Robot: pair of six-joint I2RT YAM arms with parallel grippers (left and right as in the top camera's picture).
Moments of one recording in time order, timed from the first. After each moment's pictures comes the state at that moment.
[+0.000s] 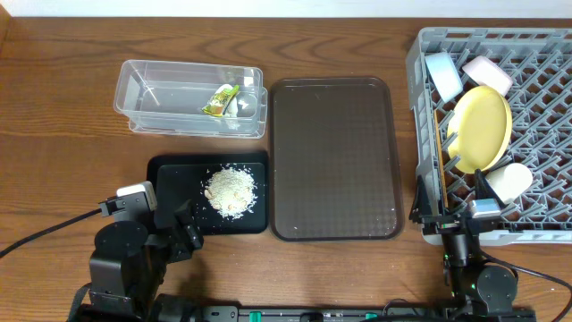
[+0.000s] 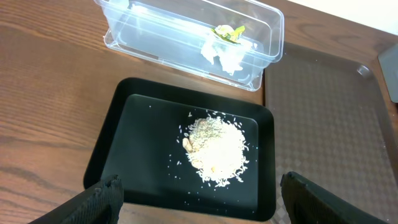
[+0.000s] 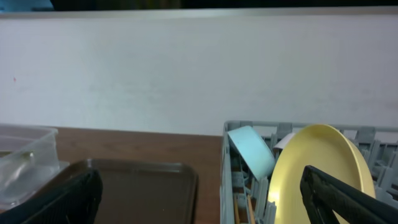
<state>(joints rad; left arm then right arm) -0.17 0.47 0.86 -1.05 -0.11 -0.38 0.07 0.02 0.02 0.13 -0.05 0.03</state>
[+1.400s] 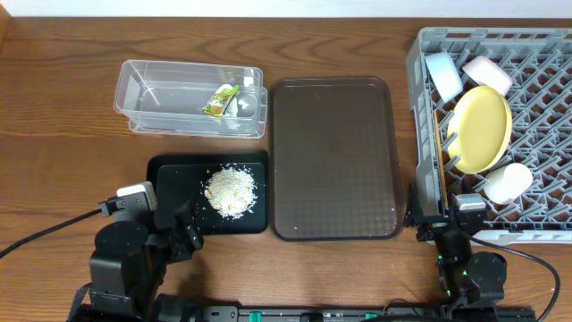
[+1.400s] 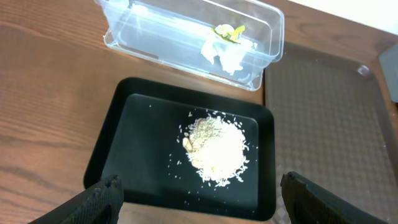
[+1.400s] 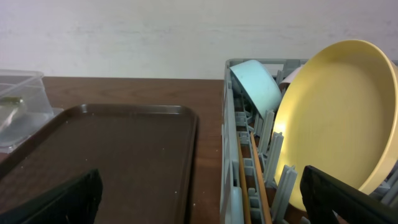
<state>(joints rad) -0.17 0.47 0.86 -1.06 -0.11 -0.38 0.07 0.03 0.01 -0.07 -0.04 0.04</state>
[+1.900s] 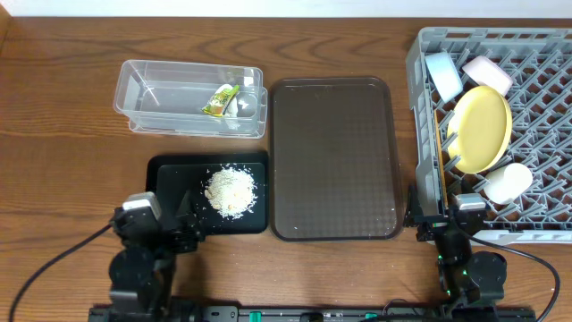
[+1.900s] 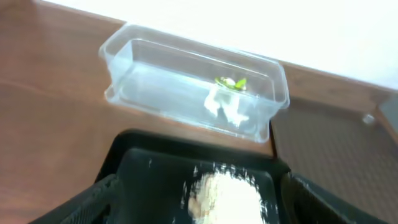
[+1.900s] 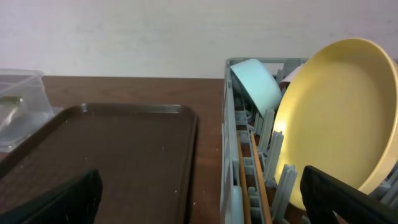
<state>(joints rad) -0.09 0.12 0.38 -0.57 -0.10 -0.28 0.07 0.03 0.01 -0.07 -0.04 0.04</state>
